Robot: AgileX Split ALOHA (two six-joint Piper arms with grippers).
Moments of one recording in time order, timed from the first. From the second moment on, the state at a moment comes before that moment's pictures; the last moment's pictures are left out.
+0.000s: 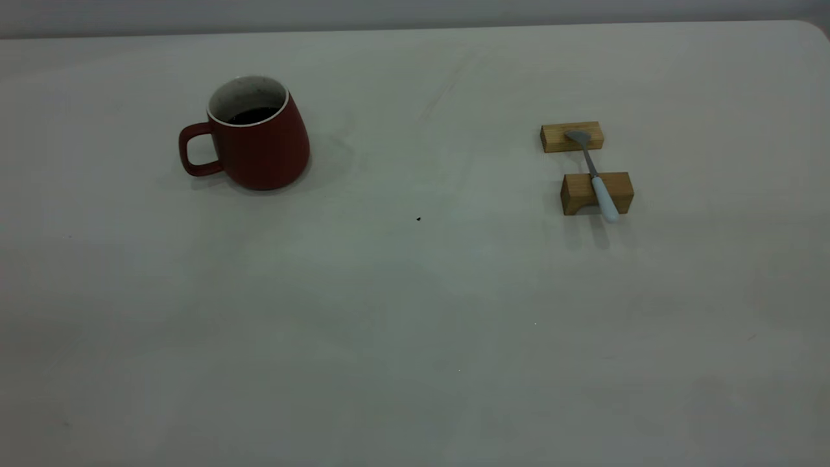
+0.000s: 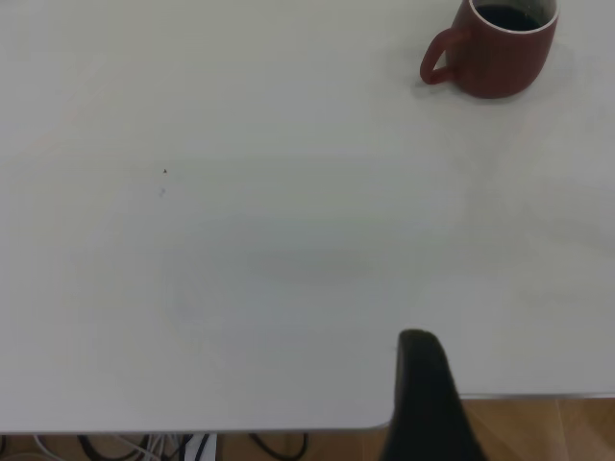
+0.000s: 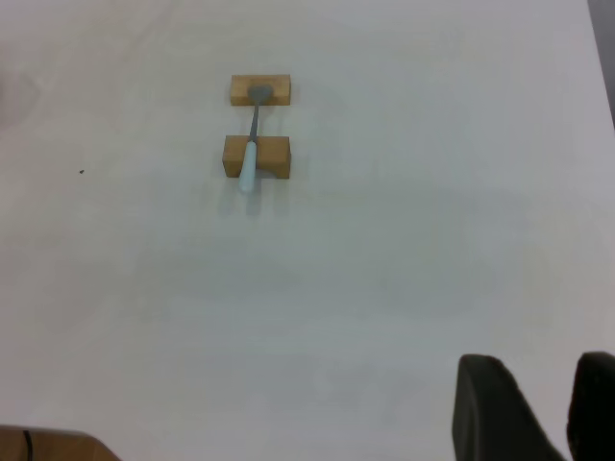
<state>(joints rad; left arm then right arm) 0.02 -0.02 -0.49 0.01 1.13 0.01 0.04 0.02 -0.47 0.06 1.14 -0.05</state>
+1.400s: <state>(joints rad) 0.02 0.09 -0.53 0.04 1.13 -0.08 0.04 0.02 -0.47 0.06 1.14 -0.05</state>
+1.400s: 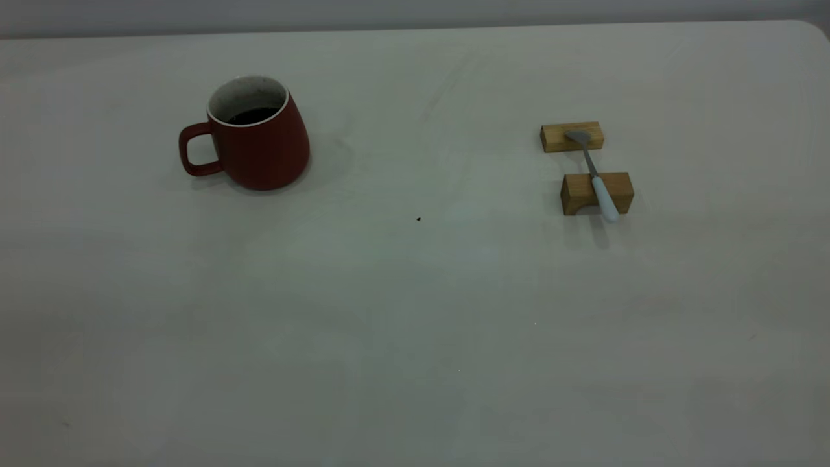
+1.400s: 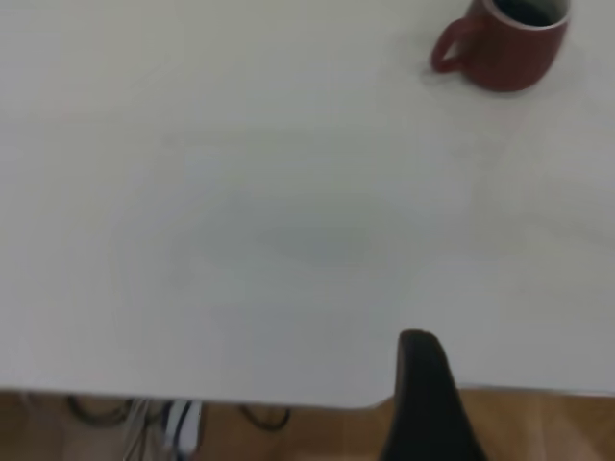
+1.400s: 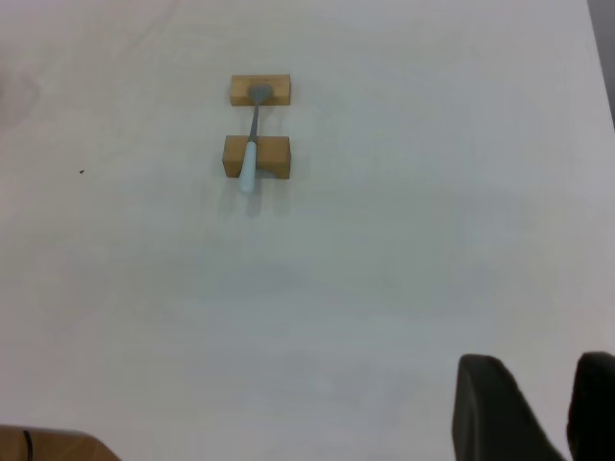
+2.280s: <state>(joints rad) 0.02 1.45 -0.81 0.08 0.54 0.02 0.04 0.02 -0.47 0.06 1.14 -0.05</state>
